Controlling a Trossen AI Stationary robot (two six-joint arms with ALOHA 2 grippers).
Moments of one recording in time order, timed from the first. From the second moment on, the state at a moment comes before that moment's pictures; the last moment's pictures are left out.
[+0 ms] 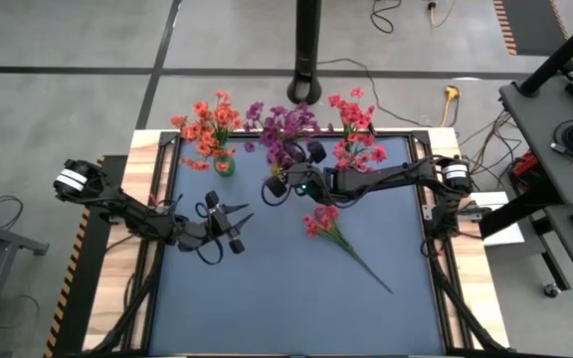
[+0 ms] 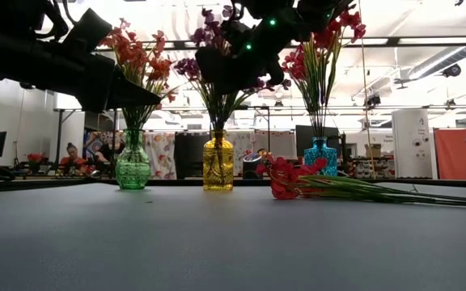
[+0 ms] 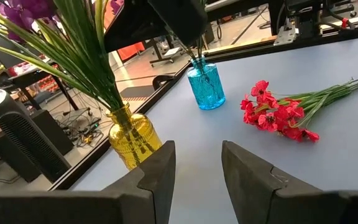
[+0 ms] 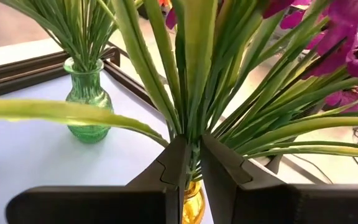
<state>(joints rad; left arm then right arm) -0.37 1.32 0.26 0.84 -0.92 0.13 -0.09 1.87 1.35 0.06 0.78 0.16</state>
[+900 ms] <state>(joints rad) -0.37 1.32 0.26 0.85 -0.92 0.13 -0.02 1.79 1.35 0.00 0.81 0.11</state>
